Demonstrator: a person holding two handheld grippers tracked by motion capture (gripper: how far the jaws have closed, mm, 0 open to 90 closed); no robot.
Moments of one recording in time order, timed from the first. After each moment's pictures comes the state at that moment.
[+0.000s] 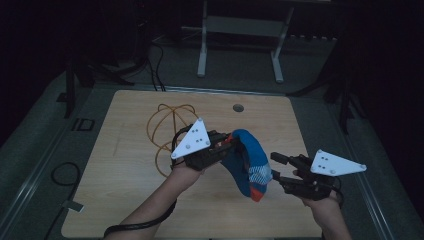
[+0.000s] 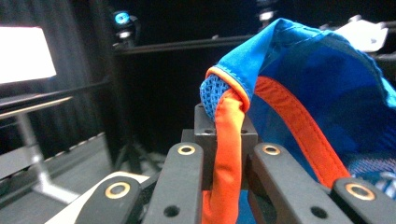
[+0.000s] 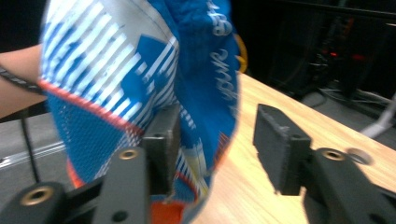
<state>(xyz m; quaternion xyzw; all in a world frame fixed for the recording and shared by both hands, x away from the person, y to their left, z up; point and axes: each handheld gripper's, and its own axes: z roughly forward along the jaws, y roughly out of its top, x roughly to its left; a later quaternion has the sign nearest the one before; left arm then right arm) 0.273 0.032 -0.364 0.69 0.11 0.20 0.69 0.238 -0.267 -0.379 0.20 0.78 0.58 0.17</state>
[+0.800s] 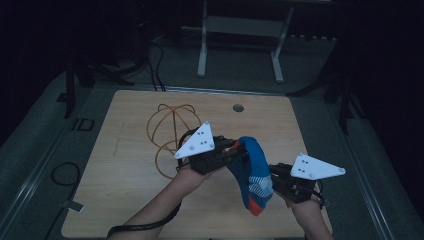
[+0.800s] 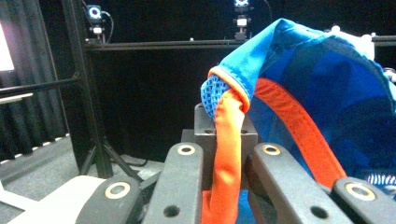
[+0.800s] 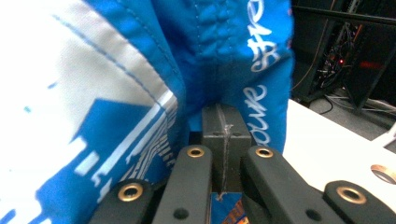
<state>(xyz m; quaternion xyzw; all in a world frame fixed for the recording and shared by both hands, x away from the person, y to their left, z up) 0.273 0.024 -0.369 0.69 0.10 0.14 0.71 0.233 -0.232 -0.384 0.19 0.77 0.58 0.17</state>
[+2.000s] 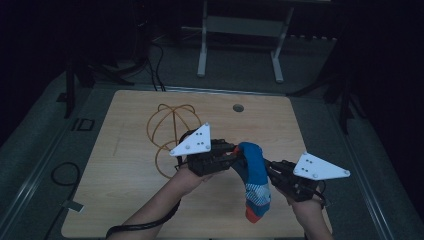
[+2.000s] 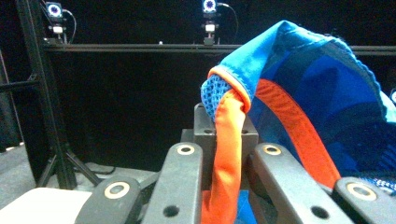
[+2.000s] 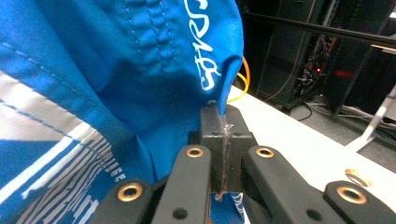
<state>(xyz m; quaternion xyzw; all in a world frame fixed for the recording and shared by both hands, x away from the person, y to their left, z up) 0.274 0.027 -0.371 0.69 0.06 0.08 0.72 0.231 -0.233 -0.378 0.20 0.76 0.58 0.21</state>
